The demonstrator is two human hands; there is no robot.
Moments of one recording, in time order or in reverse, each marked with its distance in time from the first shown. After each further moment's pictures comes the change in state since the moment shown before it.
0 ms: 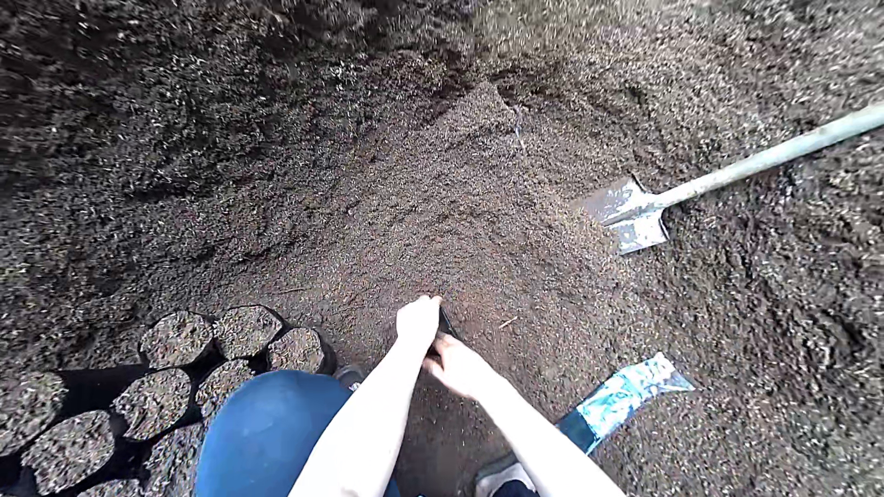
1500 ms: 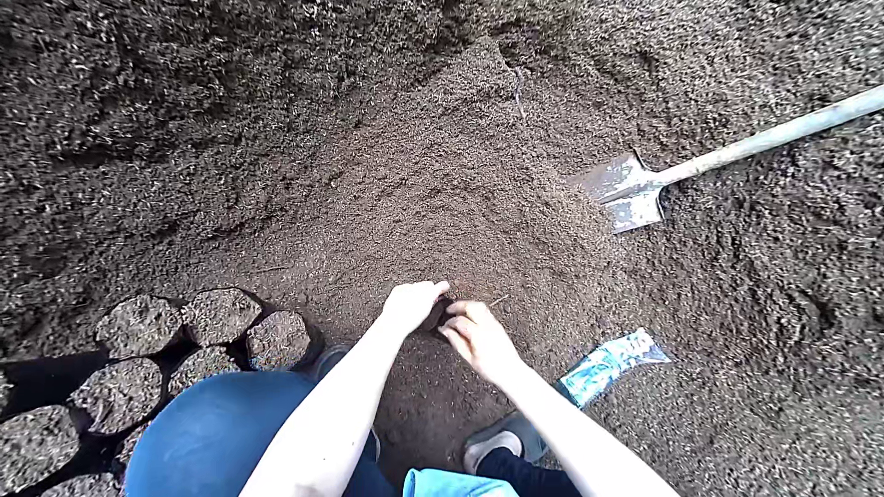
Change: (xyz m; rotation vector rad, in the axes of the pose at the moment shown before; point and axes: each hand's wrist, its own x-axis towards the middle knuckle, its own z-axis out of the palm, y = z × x) left_hand -0.004 -0.022 -0.005 -0.010 -0.030 0.382; right_hand -0.028 0.036 -0.009 -0.106 0.596 -0.390
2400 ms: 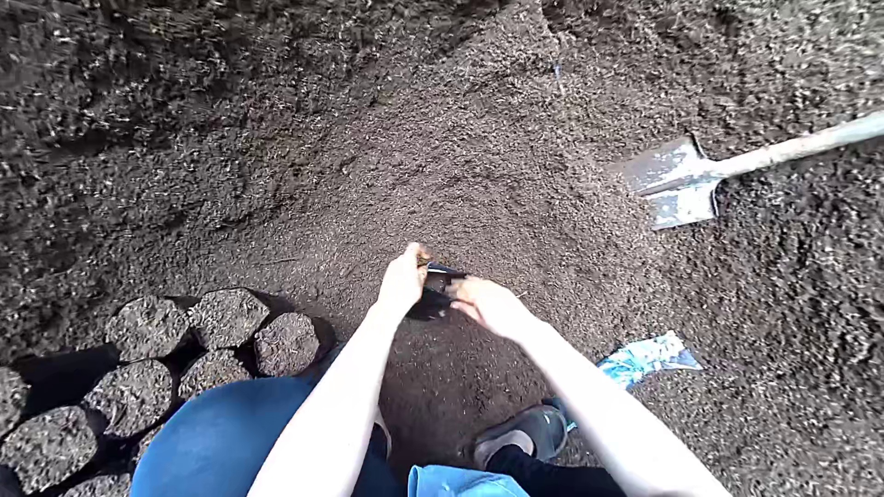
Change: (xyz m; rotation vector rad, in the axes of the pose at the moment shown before) left_hand 0.021 -0.041 -0.016 -0.471 0.287 -0.259; right_hand 0.072 0.046 -0.010 -0.001 -0.458 -0.018
